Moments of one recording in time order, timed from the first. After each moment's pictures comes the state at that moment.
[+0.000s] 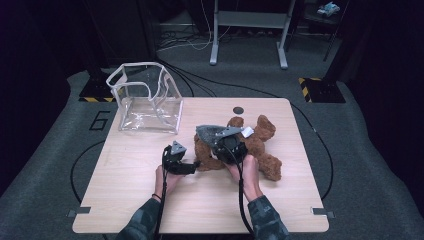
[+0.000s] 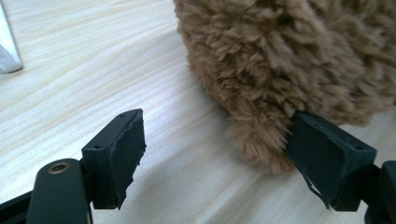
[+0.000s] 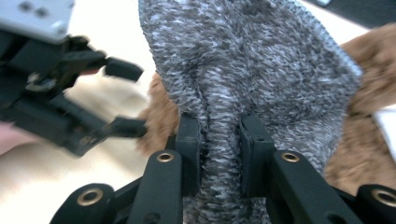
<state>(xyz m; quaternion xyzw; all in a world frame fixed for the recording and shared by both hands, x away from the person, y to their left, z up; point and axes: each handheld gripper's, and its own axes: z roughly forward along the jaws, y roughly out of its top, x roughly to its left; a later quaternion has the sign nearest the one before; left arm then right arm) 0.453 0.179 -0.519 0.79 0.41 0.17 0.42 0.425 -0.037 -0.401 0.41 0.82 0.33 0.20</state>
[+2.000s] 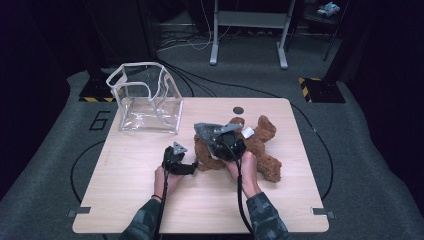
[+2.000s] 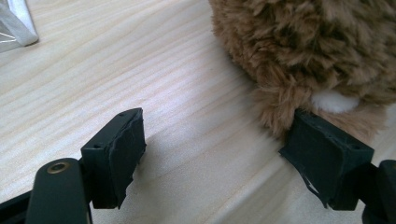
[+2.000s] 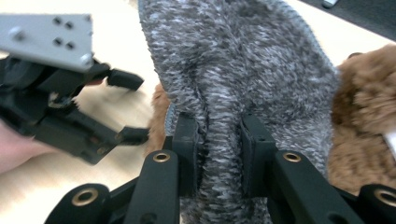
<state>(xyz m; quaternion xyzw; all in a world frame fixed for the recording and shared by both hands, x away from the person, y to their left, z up) 0.457 0.179 -0.528 0.81 0.42 0.19 0.37 0.434 -0.033 -0.398 0.41 0.82 0.34 0.20</state>
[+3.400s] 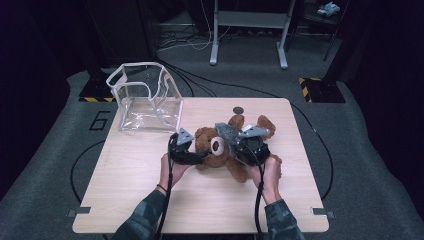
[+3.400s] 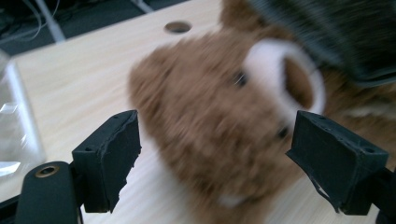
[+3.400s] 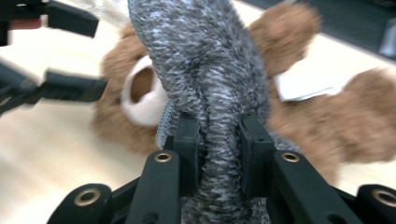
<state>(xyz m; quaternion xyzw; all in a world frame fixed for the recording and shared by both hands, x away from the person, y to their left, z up) 0.453 0.137 -0.448 0.79 0.35 0.21 0.45 0.416 -0.092 -0.387 0.45 0.79 0.34 0.25</state>
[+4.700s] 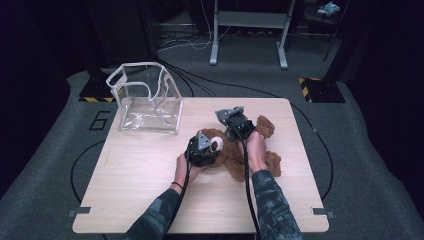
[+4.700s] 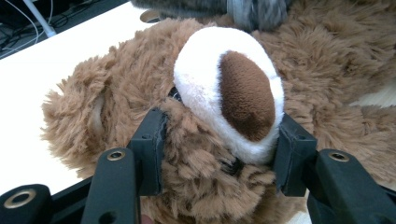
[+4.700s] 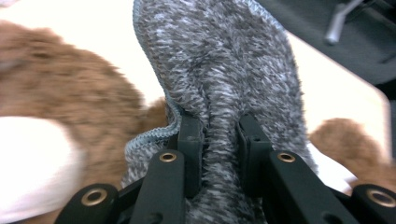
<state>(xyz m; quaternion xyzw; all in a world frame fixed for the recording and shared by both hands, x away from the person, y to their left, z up) 0.463 0.103 -0.484 0.81 0.33 0.23 0.42 0.519 -0.061 -0.411 0.46 0.81 0.21 0.31</state>
